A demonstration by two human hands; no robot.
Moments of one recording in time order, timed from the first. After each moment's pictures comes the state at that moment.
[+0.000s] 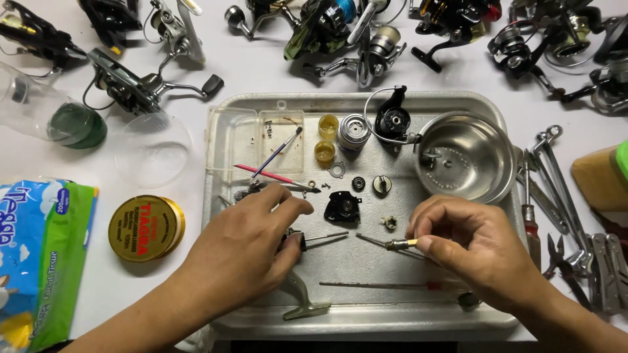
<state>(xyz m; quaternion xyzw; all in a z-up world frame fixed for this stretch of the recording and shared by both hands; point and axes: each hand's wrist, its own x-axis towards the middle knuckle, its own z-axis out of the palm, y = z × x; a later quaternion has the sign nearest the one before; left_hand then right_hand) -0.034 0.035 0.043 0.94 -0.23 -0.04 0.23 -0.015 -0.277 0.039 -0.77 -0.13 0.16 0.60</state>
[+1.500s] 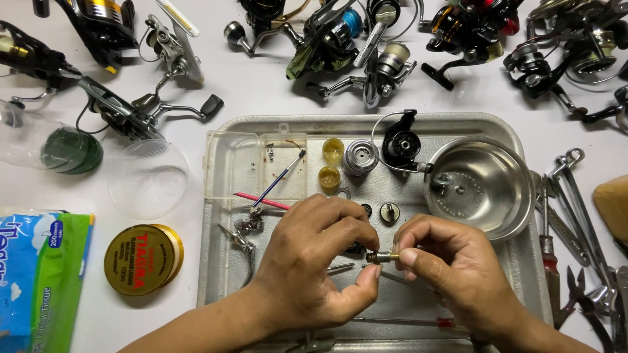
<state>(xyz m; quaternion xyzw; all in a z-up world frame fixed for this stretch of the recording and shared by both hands) 0.003 -0.024 0.052 0.83 -0.27 0.16 0.47 0.006 -0.249 0.022 -0.72 -0.07 0.18 0.67</state>
